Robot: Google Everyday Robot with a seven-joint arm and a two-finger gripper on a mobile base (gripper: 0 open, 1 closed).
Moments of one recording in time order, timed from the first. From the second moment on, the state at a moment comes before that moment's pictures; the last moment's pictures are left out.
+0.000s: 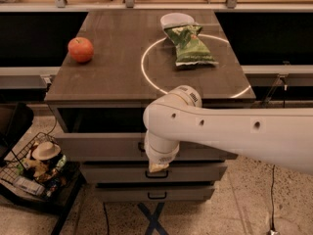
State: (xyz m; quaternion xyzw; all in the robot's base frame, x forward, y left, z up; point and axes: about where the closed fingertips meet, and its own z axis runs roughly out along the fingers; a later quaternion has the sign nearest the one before) arm 0.459 0.008 0.651 -0.79 0.60 0.02 0.10
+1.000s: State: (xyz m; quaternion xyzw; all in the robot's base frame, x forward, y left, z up) arm 0.459 0.008 0.652 -0.79 0.60 0.02 0.10
